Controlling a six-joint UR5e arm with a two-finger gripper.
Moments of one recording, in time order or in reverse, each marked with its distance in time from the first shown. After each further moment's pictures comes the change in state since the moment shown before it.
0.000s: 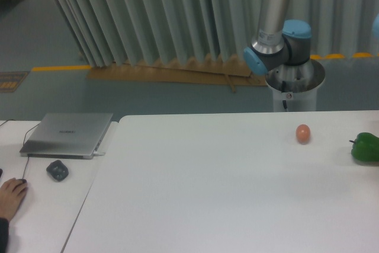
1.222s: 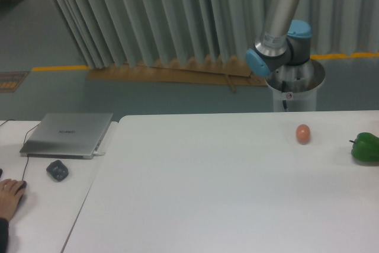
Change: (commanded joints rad) arm -0.015 -0.055 0.006 0.092 0.043 -0.029
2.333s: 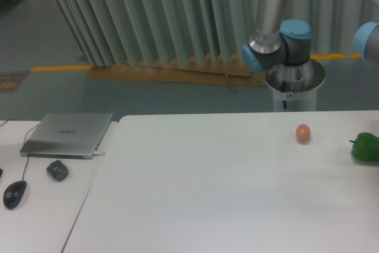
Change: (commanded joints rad) arm -0.232 0.021 -0.005 -0.014 -0.020 -0.219
